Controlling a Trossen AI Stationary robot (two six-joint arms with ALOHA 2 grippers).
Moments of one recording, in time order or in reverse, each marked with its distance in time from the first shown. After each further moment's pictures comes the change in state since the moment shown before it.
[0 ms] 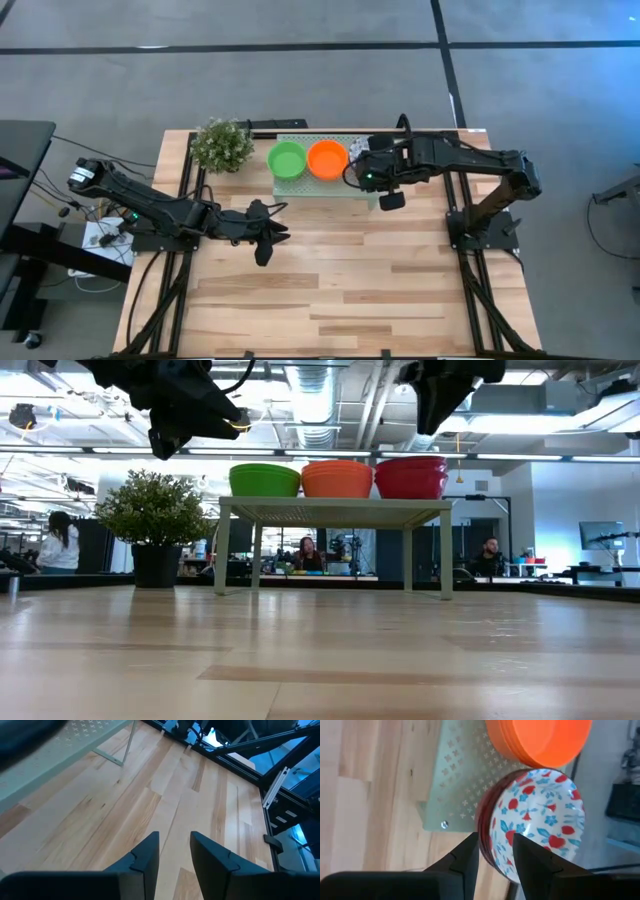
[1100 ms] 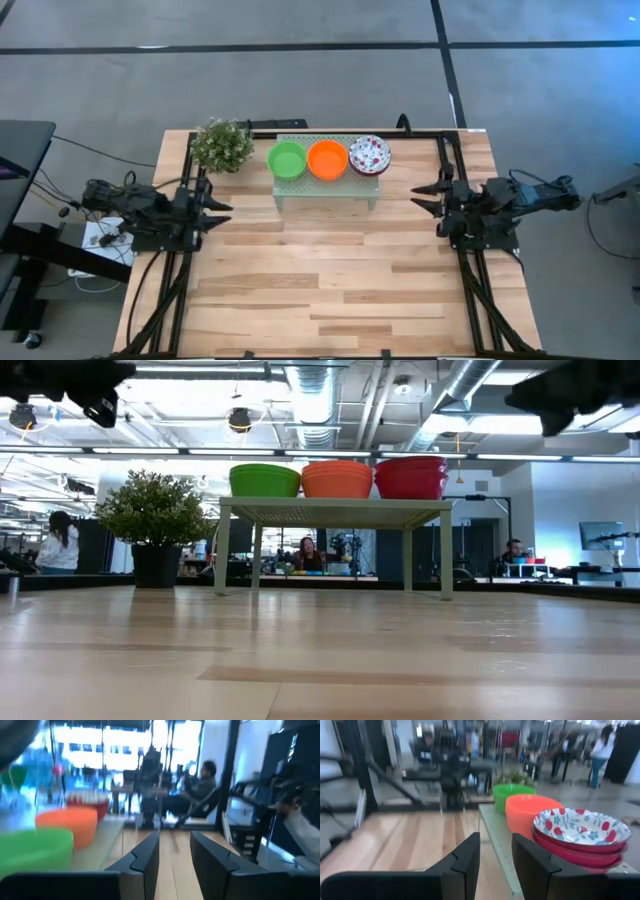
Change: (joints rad) left arm -0.025 -1.108 -0.380 -0.137 0.064 0.584; right arm 0.292 -1.385 -1.300 1.132 -0.020 0.350
